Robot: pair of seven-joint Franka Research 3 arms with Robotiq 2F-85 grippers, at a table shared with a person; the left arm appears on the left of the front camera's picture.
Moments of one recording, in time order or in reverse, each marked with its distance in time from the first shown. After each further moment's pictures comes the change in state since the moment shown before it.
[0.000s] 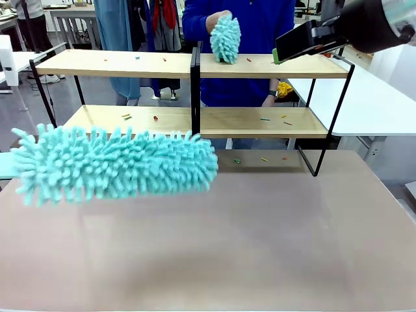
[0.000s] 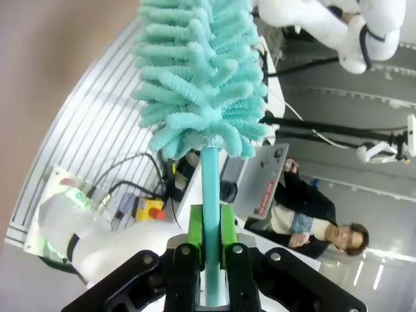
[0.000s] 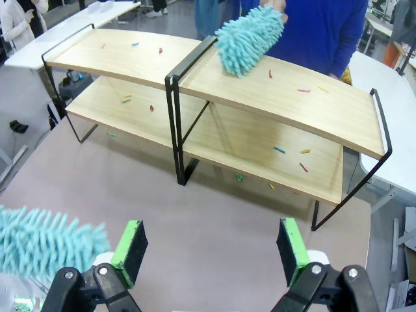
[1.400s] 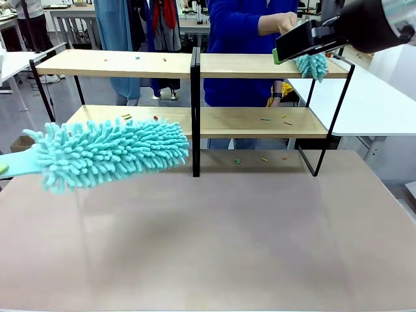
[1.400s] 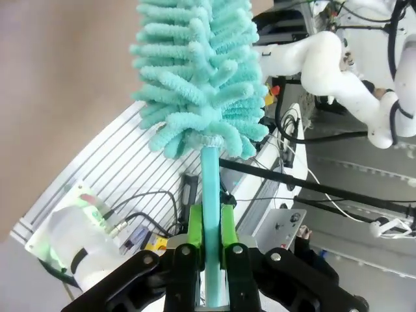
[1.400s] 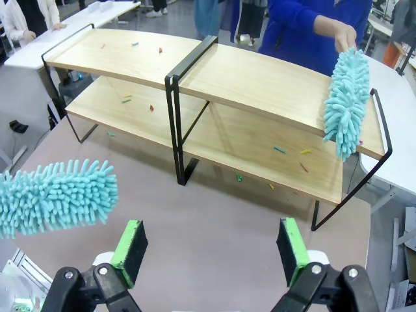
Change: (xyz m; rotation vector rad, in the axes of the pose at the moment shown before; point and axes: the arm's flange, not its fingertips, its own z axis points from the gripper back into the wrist) left arm -0.024 0.003 -0.005 0.147 -0.216 0.156; right arm 0.000 0.000 0.000 0.000 0.000 0.000
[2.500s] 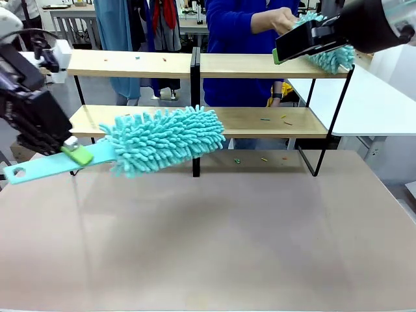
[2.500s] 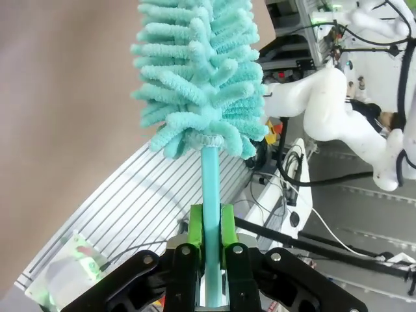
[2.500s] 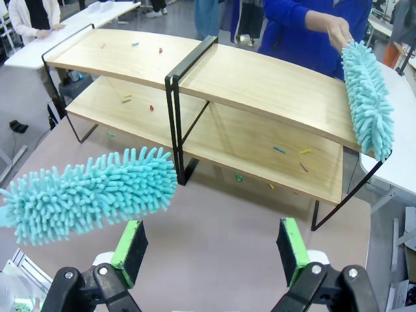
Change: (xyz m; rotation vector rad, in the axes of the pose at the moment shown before) left arm 0.076 -0.027 -0.064 0.031 -0.090 -0.014; right arm 0.000 0.000 0.000 0.000 0.000 0.000
